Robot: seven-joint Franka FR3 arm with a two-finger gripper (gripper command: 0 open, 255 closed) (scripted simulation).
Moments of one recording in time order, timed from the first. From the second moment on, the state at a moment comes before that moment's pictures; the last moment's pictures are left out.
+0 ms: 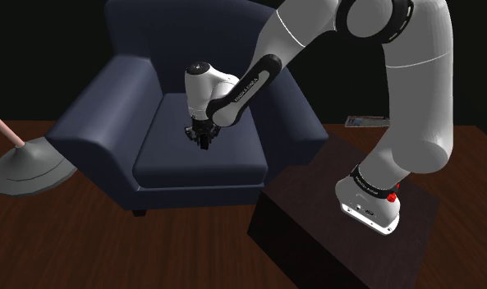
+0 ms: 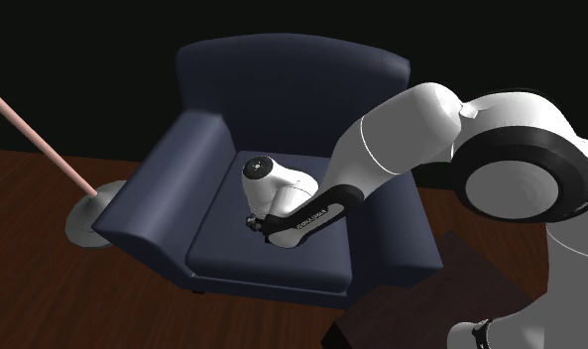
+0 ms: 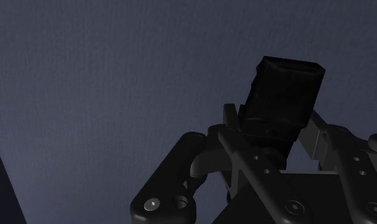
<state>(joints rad) 0.17 0.64 0.28 -1.93 -0.41 2.53 1.22</state>
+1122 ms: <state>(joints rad) 0.13 0.50 0.33 -1.94 -0.34 2.41 1.16</state>
